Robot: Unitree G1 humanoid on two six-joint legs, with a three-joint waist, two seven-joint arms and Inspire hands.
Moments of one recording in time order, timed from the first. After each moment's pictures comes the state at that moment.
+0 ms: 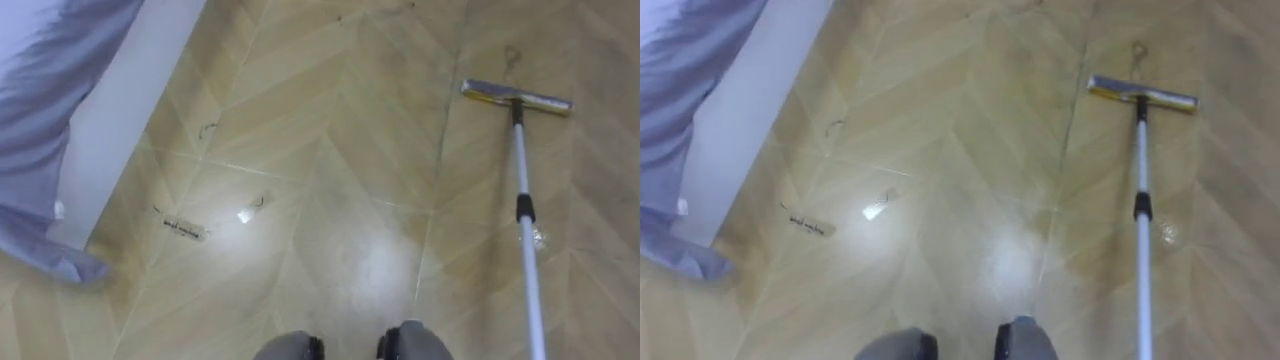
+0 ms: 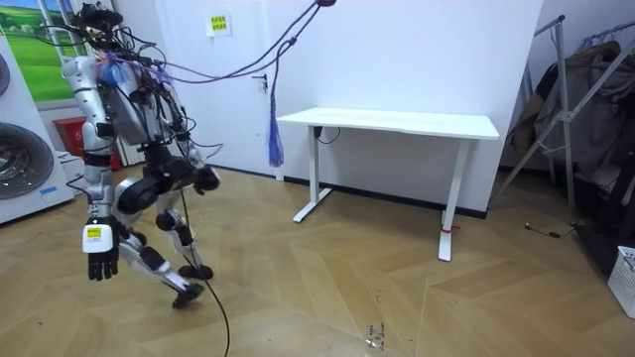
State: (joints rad) left arm 0.12 0.24 -0.17 1.00 -0.45 0.22 0.26; right arm -0.24 -0.39 0.23 1.49 0.48 0.28 -0.03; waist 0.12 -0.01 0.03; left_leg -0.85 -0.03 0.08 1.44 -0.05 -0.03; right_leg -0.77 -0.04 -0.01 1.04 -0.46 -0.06
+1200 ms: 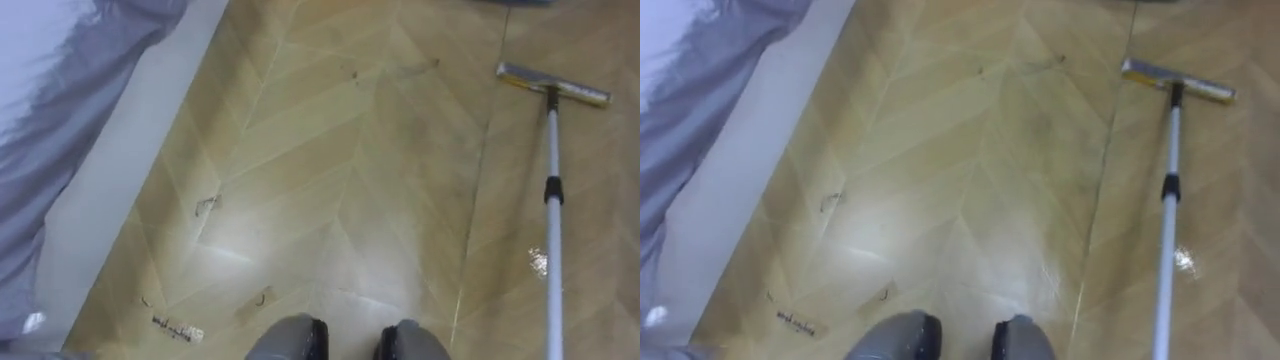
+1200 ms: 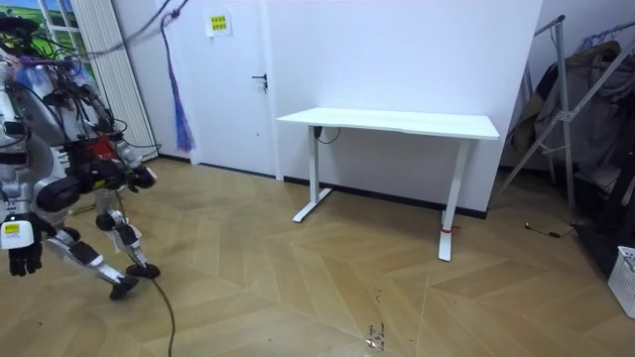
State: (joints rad) left arm 0.20 0.26 -0.19 0.93 -0.52 0.21 0.26; right arm -0.30 -0.45 0.24 1.45 0.60 0.27 -0.06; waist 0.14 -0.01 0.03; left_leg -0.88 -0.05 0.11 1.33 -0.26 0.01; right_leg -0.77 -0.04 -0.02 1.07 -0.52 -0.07
